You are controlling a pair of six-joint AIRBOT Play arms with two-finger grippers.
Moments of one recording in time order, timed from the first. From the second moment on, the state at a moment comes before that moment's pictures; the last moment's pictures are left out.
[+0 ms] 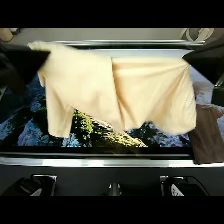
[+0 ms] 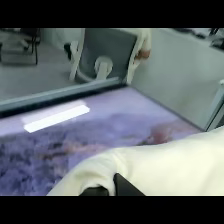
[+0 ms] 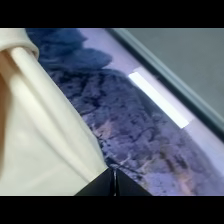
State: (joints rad) left arm -0.42 -0.82 1.45 1.14 -0.93 -1.43; right arm -0.04 -0.96 1.85 -0.88 1.52 0.79
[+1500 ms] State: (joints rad) left arm -0.45 -1.09 0.80 1.25 -0.70 -1.68; right arm -0.20 -1.66 1.36 -1.09 1.53 0.91
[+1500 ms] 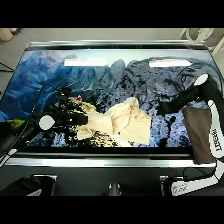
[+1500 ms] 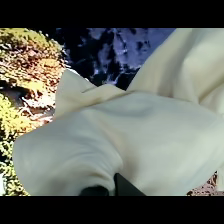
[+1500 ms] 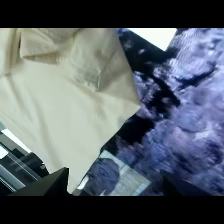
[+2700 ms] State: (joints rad) left arm -0.44 -0.88 1.49 1.65 -1.06 -1.69; right arm -0.10 -1.05 1.67 -1.03 1.15 0.90
